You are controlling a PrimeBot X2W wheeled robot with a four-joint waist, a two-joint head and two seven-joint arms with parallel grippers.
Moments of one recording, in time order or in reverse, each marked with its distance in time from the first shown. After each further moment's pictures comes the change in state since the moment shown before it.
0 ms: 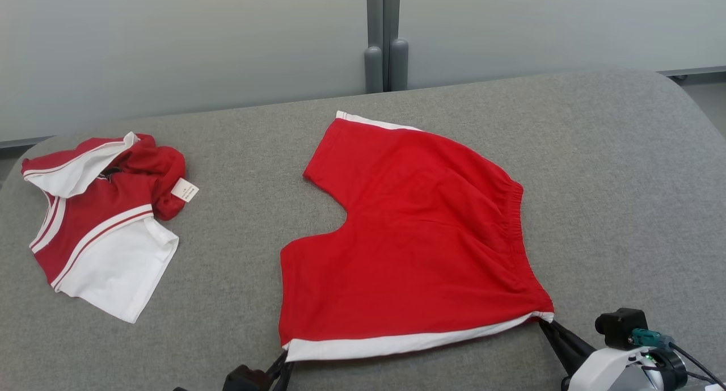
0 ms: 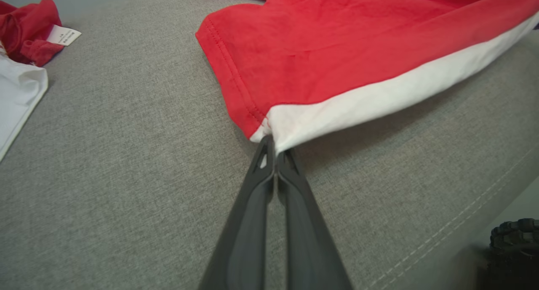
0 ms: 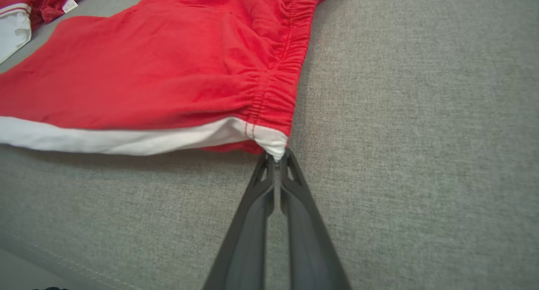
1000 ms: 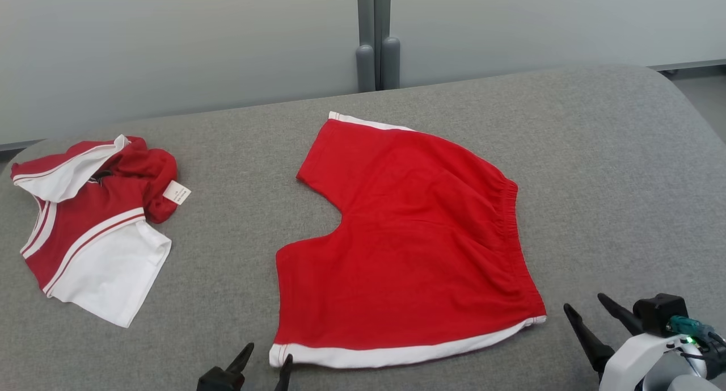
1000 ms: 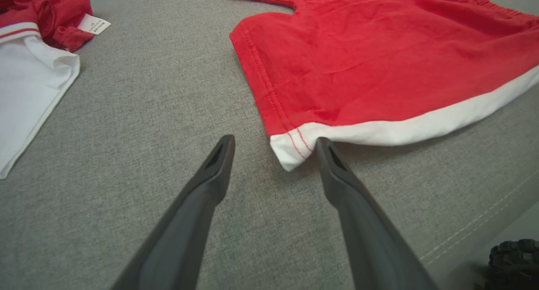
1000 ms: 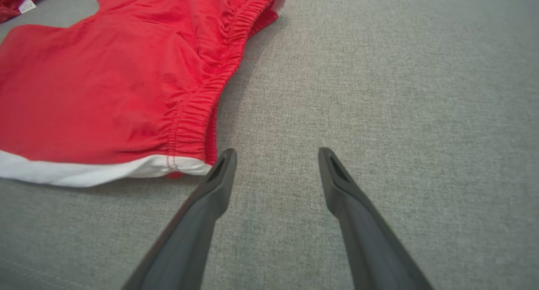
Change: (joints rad) left arm 0.060 0.029 0.064 -0.079 -0.051 0.018 0.004; right arm 0.007 -0.088 -0.046 -0.034 -0.024 -0.021 -0.006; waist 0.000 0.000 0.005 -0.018
